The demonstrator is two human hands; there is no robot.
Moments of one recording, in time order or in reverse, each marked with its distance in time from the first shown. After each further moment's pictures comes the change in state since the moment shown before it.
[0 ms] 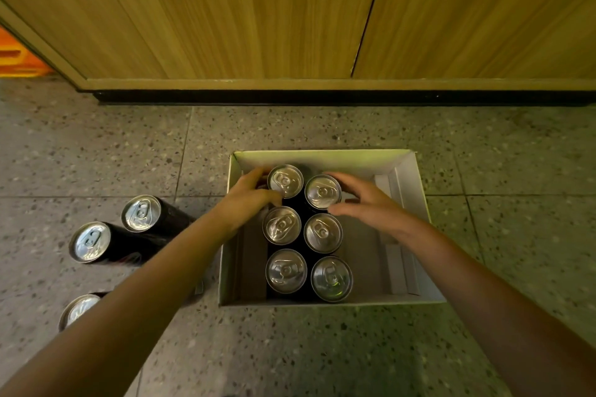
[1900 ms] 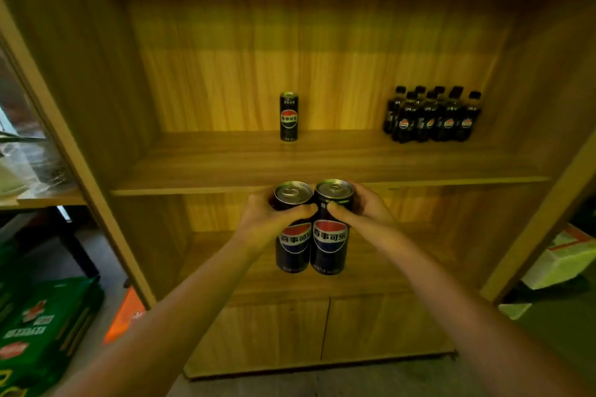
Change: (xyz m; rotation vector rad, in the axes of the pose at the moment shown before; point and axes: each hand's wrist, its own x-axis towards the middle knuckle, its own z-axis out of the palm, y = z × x) left_hand -0.509 0.785 -0.199 -0.048 0.129 0.722; right_hand -0.349 -0.889 -0.241 0.142 0.502 -0.468
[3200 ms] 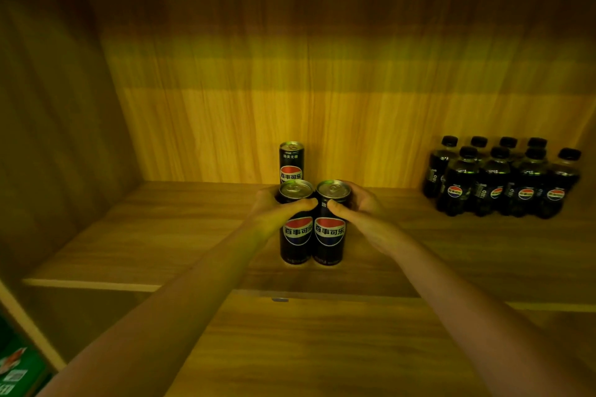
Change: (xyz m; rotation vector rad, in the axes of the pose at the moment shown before) left_hand 0.270 -0.017 0.012 -0.022 0.131 -0.102; right_hand 0.283 0.055 -0.050 0.034 -0.177 -0.031
